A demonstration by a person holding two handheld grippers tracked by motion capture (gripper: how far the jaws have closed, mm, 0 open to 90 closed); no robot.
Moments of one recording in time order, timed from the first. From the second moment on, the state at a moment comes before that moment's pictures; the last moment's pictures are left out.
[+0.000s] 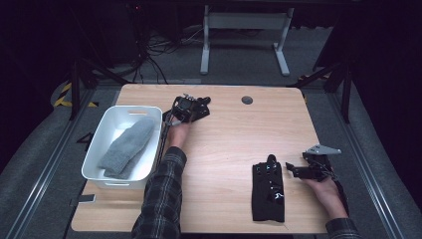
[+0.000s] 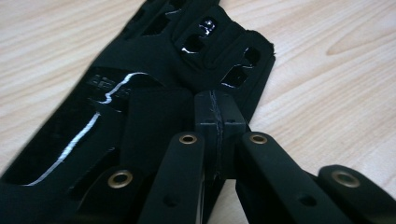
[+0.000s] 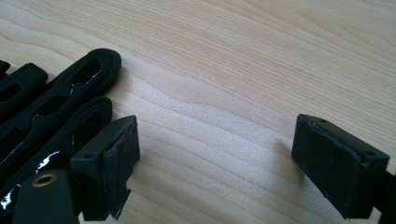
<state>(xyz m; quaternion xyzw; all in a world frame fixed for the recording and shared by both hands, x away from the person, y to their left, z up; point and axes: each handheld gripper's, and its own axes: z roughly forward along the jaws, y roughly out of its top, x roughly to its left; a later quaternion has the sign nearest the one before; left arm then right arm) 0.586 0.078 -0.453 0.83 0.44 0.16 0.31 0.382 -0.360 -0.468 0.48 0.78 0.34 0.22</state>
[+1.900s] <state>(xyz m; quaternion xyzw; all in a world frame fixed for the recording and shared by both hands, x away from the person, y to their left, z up) 0.511 0.061 -0.448 0.86 0.38 0.10 0.33 0.382 -0.360 -0.468 0.48 0.78 0.34 0.22</state>
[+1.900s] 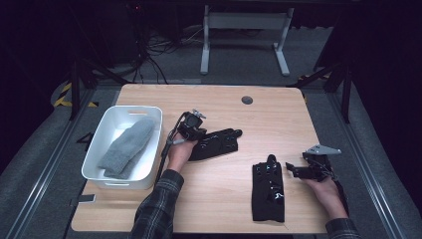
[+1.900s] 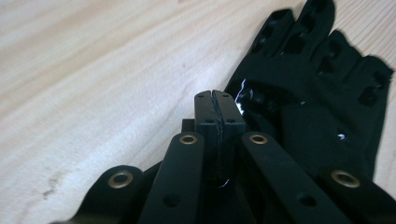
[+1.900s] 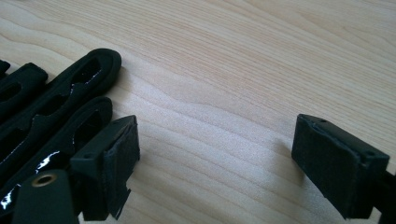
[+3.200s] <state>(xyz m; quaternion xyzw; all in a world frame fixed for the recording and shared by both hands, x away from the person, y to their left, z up) 0.407 0.059 -0.441 0.90 0.27 0.04 0.33 0.382 -0.360 -0.468 0.48 0.78 0.34 0.22</state>
